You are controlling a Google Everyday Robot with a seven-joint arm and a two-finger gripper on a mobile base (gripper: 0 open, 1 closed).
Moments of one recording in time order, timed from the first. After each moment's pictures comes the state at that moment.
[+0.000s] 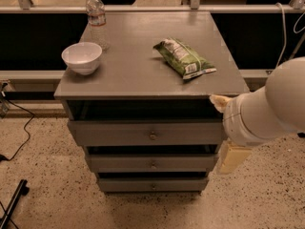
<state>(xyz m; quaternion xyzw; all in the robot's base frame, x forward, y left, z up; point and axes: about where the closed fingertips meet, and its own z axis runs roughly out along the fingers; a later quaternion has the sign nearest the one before) 0.438 -0.158 0.835 -0.69 0.68 -0.10 0.23</state>
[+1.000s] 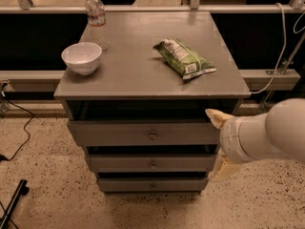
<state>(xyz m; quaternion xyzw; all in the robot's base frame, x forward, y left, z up) 0.446 -0.154 0.781 -0.69 0.66 -0.08 0.29</state>
